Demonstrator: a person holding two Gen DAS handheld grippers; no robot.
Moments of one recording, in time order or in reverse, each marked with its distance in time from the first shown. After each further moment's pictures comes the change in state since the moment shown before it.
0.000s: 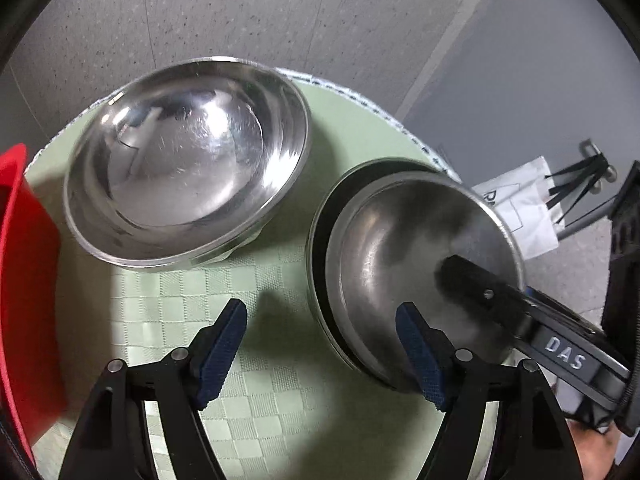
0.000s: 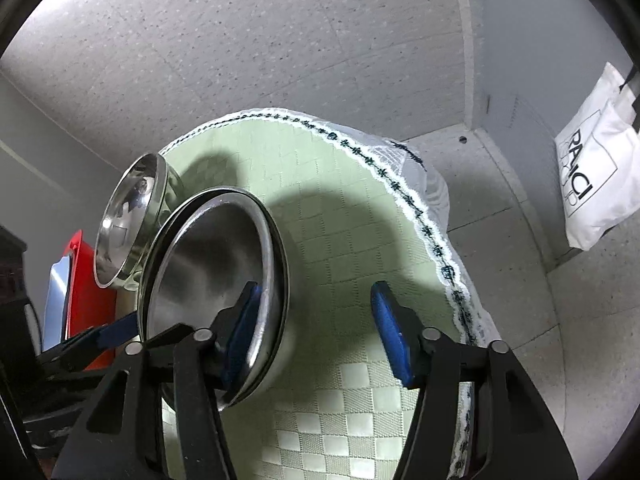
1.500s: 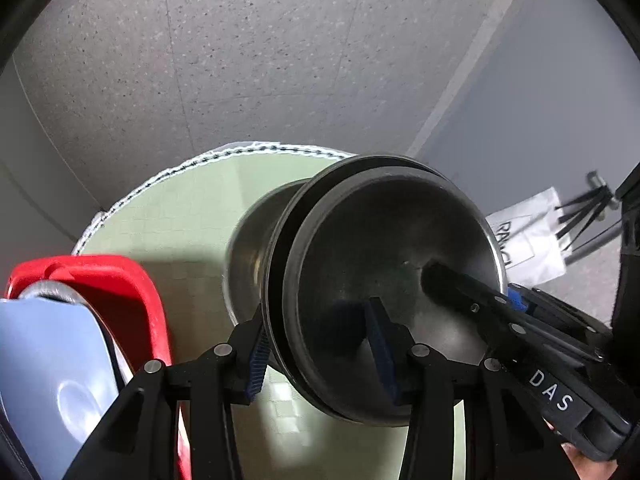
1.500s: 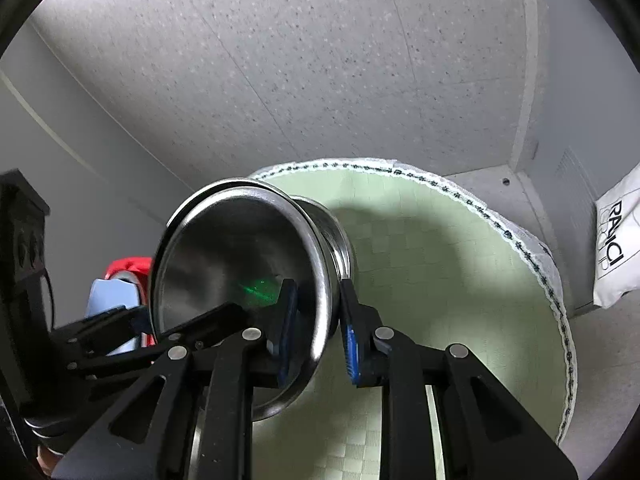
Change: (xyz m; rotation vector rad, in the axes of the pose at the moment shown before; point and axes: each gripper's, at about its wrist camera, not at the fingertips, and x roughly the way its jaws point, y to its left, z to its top) left arm -0.045 0.073 0.098 0.032 -0.061 0.040; right arm 0.016 0.147 0.044 -0.148 -0.036 0.037
